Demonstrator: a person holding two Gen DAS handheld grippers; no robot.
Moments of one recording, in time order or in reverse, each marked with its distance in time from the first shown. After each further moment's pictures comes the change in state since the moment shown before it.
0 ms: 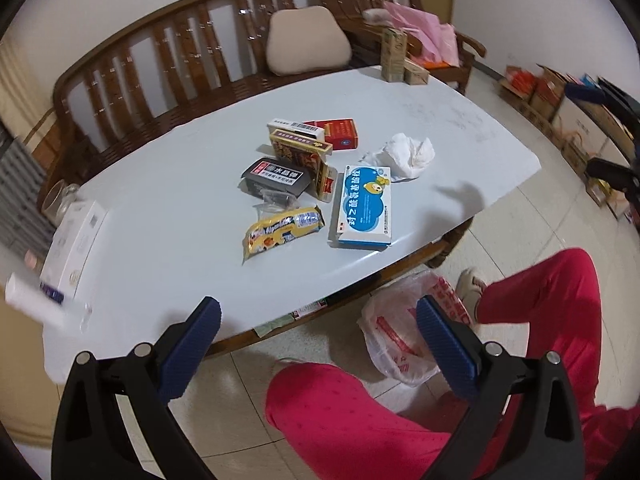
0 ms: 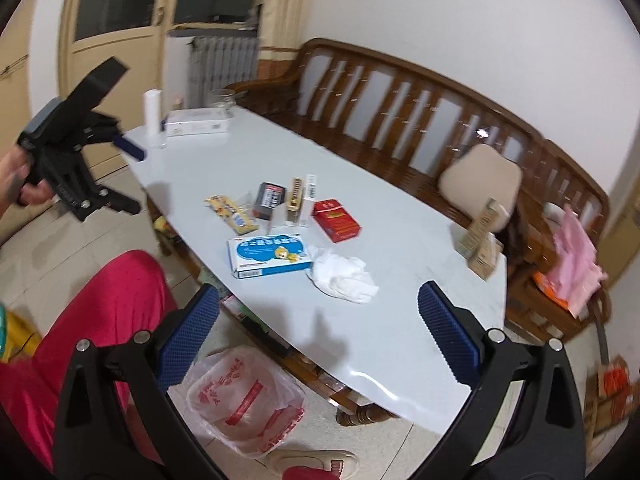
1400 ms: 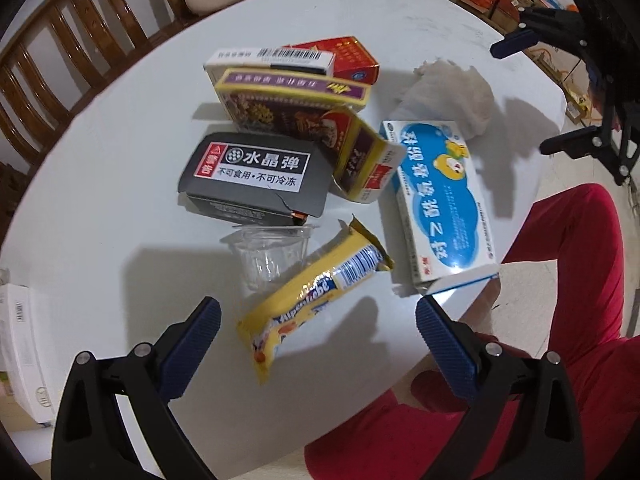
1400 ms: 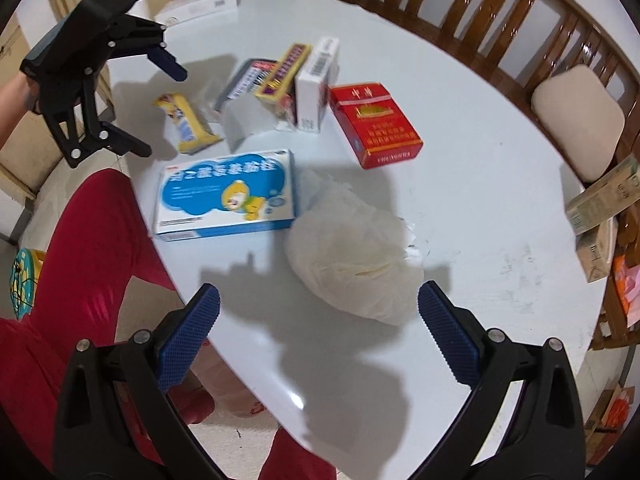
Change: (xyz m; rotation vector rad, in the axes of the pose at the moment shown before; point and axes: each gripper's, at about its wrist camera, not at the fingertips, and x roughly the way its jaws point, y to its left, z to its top) left arm 0.166 0.045 0.065 0.209 0.274 -0.156; right arm 0.226 -0.053 0.003 -0.062 0.462 0.269
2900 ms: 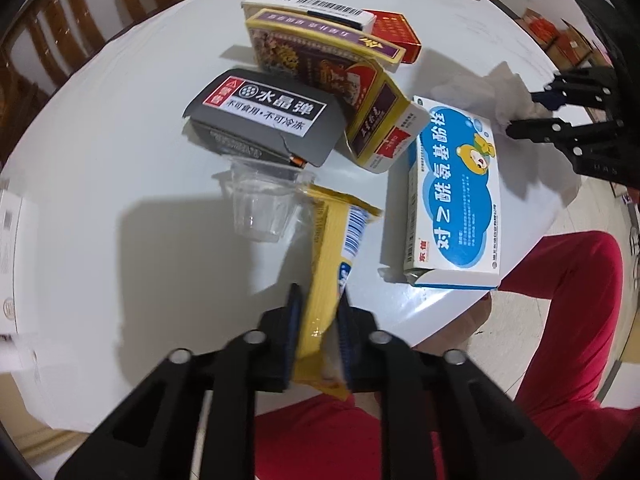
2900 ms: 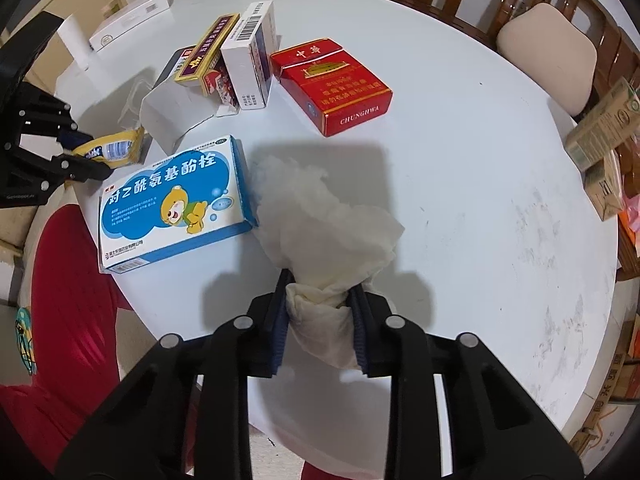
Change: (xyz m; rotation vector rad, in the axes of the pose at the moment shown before) left arm 0.010 -0.019 -0.022 -0.255 0.075 0.033; right arm 0.027 -0.007 -0.007 0.218 0.061 -0.057
